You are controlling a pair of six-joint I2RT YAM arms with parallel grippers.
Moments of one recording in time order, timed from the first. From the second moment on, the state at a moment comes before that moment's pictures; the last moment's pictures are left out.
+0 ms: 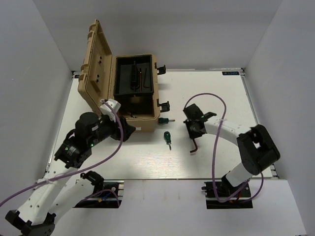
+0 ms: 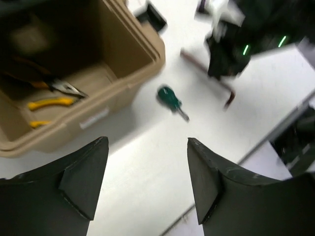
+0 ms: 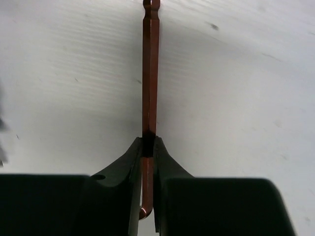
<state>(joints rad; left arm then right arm) -0.53 0.68 0.91 -0.55 0.15 -0.20 0.62 1.57 0.88 -0.50 0.15 0.24</state>
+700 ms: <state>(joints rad) -0.54 0.69 0.77 -0.55 0.41 -0.17 0.55 1.95 2.17 -0.71 -0.20 0.04</state>
